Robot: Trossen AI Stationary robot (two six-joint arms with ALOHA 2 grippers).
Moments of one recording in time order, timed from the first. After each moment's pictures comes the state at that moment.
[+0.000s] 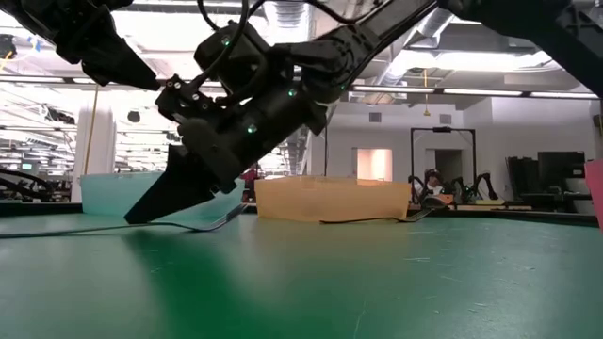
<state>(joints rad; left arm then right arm) -0.46 0.77 0.55 -0.48 -0.70 -0.47 0.06 2.43 1.73 -0.06 -0.19 -0.21</state>
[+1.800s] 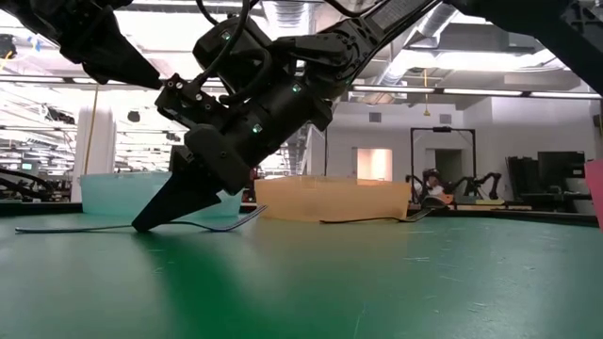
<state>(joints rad) -0.46 0.77 0.55 -0.48 -0.75 -0.48 0.08 2.41 1.72 -0.08 -0.16 -0.24</state>
